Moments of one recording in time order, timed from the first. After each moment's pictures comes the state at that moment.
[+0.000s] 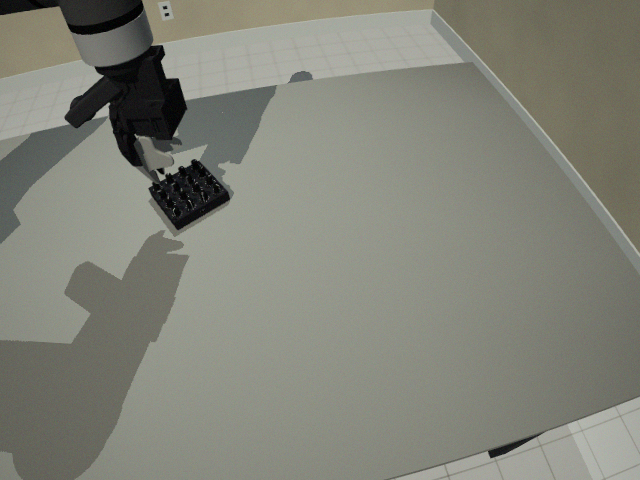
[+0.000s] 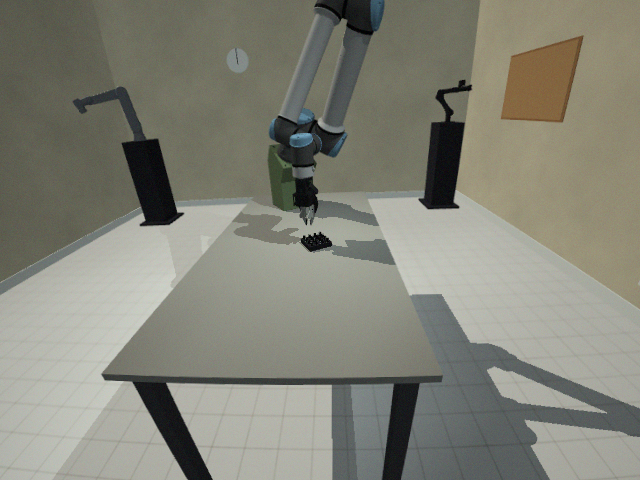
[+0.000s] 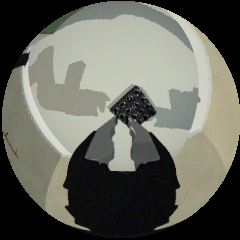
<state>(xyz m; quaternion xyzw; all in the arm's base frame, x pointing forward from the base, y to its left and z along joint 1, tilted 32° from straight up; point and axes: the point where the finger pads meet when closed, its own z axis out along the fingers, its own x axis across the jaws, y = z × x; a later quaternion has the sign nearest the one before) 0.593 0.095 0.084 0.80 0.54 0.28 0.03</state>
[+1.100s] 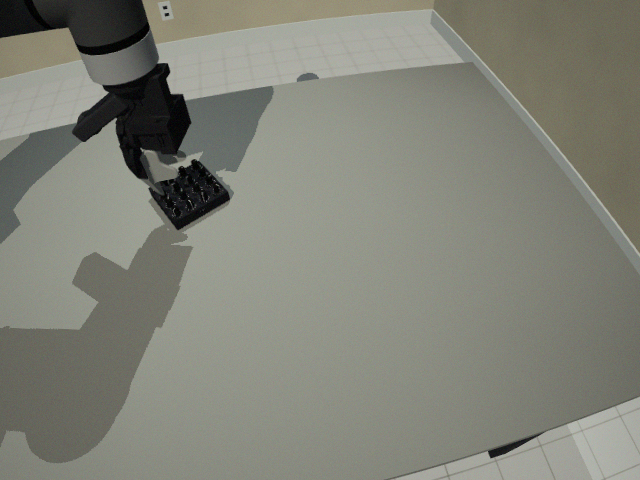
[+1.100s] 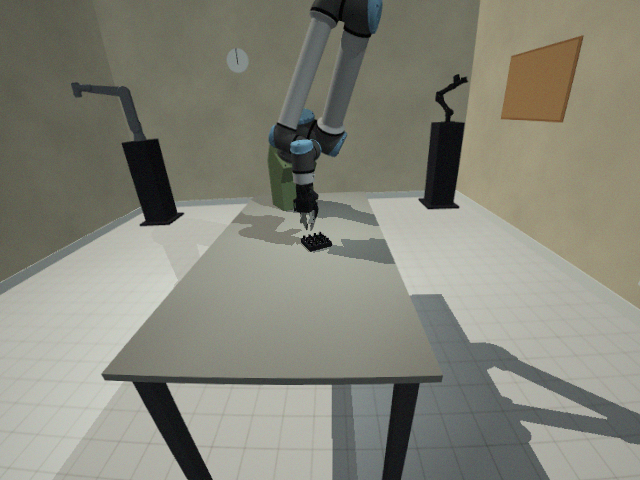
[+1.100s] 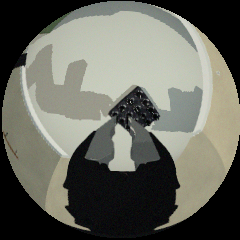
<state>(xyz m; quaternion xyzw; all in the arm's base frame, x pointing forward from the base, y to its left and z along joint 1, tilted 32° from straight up) 0.605 0.101 0.062 0.80 0.54 0.28 0.03</state>
